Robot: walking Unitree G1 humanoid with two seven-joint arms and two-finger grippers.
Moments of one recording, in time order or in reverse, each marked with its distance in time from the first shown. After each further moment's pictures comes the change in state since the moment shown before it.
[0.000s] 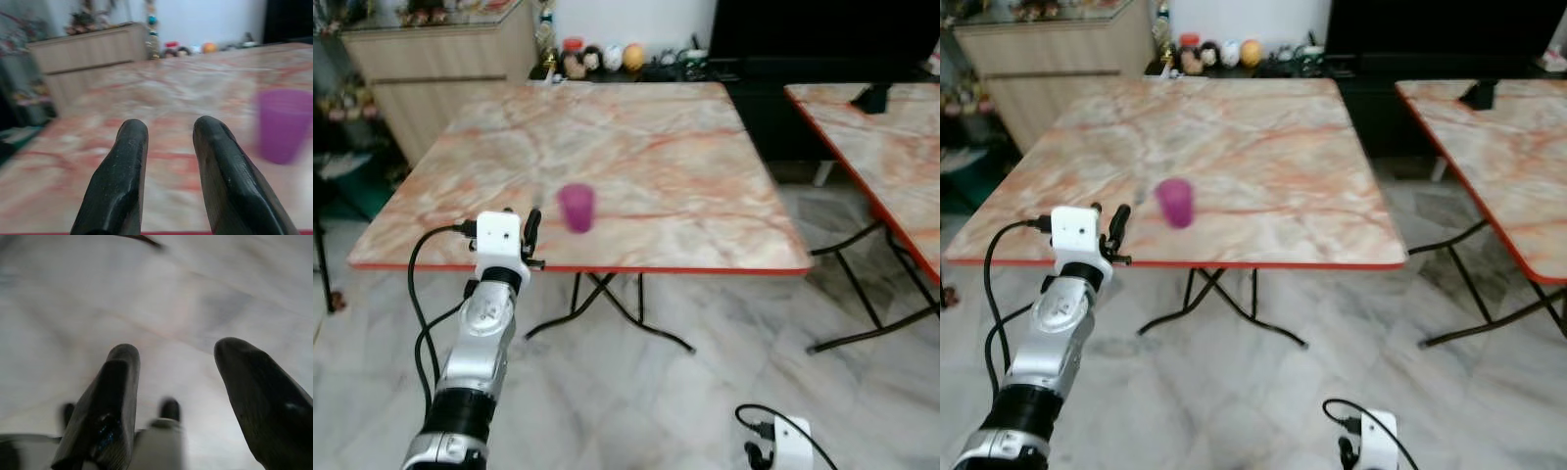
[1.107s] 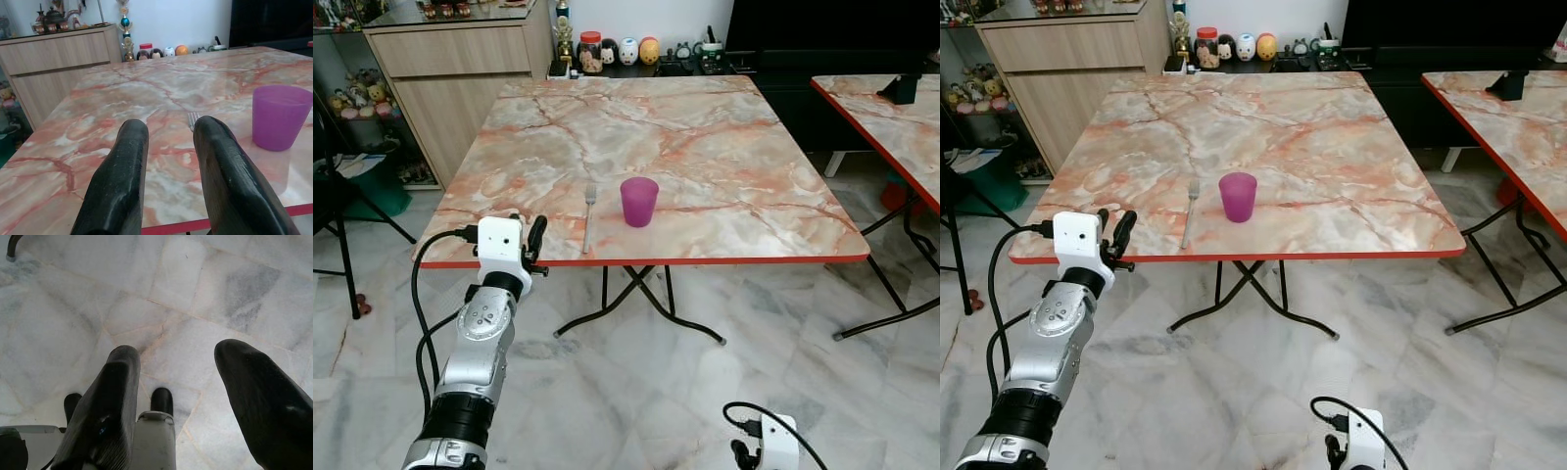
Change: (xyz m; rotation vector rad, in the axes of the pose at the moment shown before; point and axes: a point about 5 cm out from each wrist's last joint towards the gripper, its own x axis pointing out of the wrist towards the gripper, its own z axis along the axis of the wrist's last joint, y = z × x) left arm 0.000 -0.019 0.002 -0.069 -0.010 -0.099; right arm -0.002 -0.007 -0.006 -0.004 0.029 -0.016
